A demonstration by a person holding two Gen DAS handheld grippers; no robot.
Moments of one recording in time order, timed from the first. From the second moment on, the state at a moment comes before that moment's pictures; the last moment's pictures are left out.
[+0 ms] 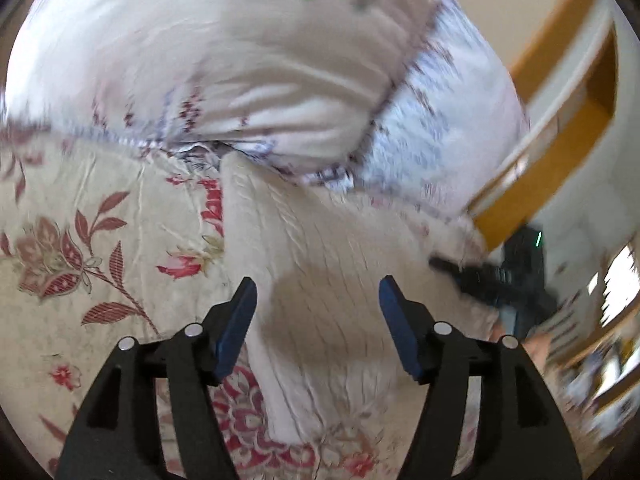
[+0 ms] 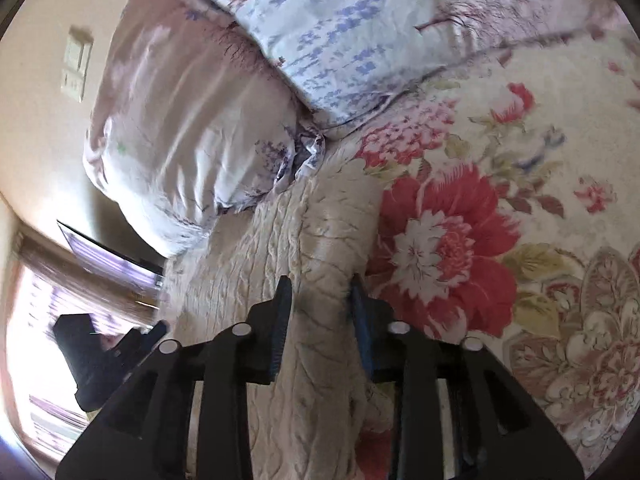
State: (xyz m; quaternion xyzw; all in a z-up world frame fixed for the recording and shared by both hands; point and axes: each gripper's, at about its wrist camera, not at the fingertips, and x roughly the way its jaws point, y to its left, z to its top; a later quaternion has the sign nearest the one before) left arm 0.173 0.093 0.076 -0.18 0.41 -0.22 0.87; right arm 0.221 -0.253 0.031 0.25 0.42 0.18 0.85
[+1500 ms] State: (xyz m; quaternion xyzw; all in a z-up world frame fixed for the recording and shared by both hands) left arm 0.089 0.077 0.045 -0.06 0.41 -0.09 0.90; right arm 0.070 -0.211 0.045 0.06 0.31 0.06 0.95
